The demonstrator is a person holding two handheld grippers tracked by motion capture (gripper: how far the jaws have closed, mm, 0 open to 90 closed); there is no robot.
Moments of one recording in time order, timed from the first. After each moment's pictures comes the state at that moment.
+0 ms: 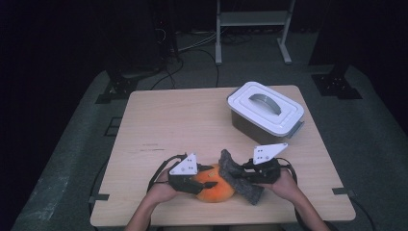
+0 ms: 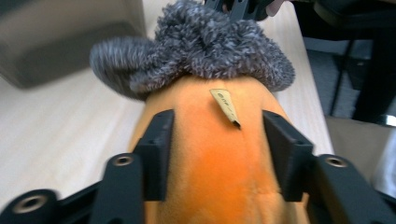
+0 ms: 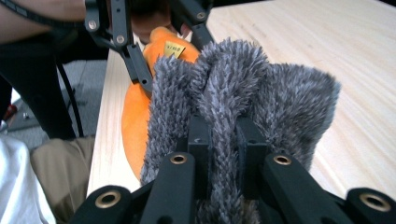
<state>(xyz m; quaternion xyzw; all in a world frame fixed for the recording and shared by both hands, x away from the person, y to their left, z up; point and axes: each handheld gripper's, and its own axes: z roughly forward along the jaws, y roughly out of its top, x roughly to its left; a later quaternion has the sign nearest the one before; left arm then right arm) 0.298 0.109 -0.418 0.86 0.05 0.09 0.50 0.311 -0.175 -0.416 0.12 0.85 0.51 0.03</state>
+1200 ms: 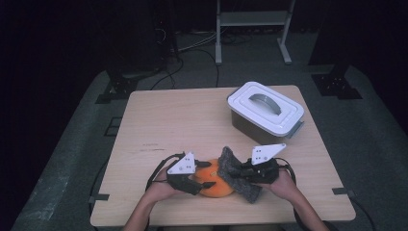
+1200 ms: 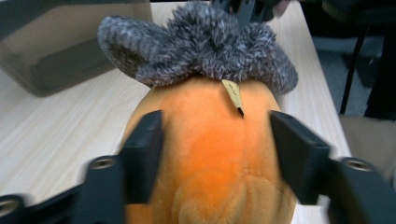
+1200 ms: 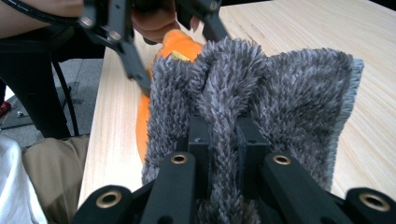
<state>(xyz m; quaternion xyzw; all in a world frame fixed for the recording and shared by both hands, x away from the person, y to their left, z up) 0.305 0.118 -0.423 0.86 0.07 0.08 0.50 0.312 -0.171 -0.420 0.12 0.85 0.51 0.04</state>
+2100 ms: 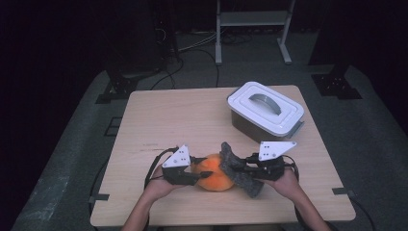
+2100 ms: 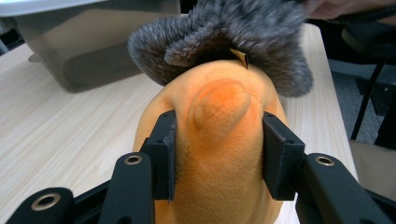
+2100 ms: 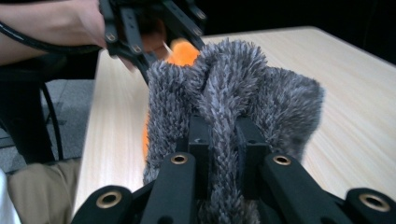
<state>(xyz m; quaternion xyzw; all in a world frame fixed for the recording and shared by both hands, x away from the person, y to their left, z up) 0.307 0.124 -0.406 0.85 0.11 0.10 0.51 0.306 -0.177 -0.398 0.12 0.83 0.54 0.08</state>
